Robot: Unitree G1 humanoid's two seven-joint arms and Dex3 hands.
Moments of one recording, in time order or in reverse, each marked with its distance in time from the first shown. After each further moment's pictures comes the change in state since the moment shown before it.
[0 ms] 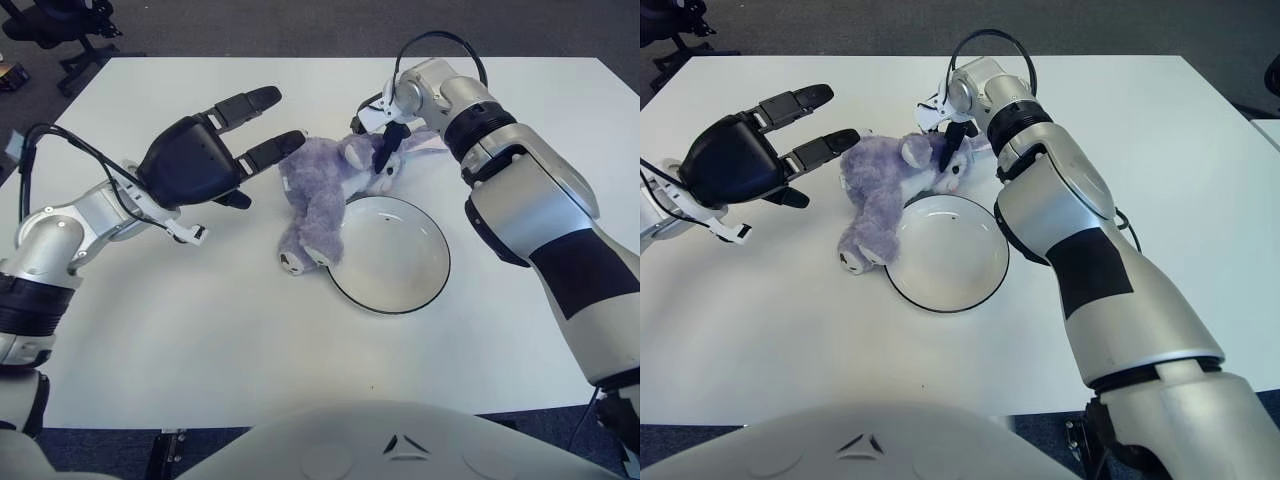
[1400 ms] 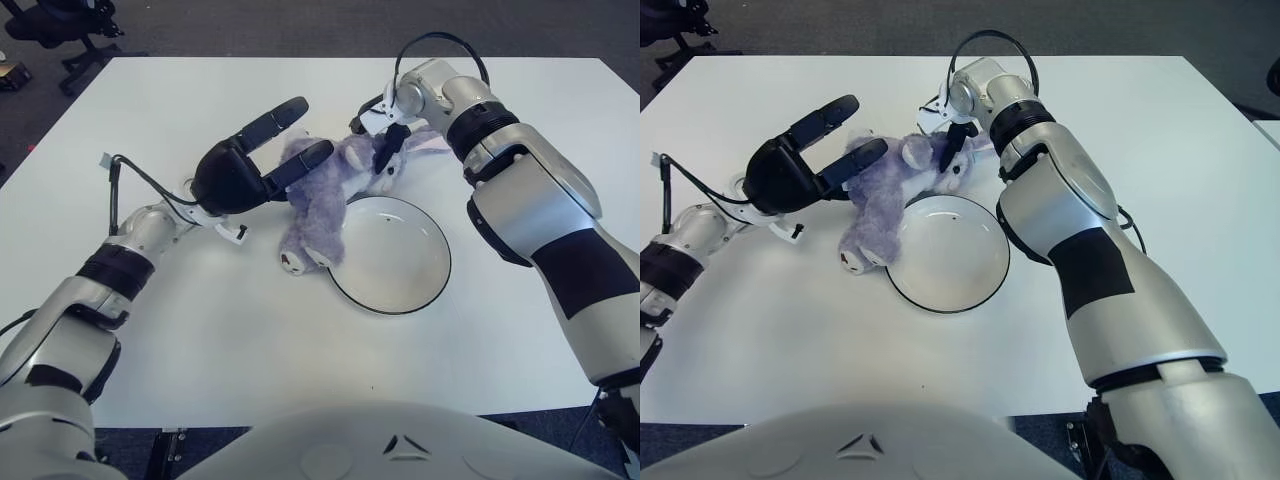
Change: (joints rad) left arm -0.264 -0.212 -0.376 0.495 0.103 0.165 0.620; right arm 0.000 -0.008 0.016 0.001 -0.007 -0.042 -0.014
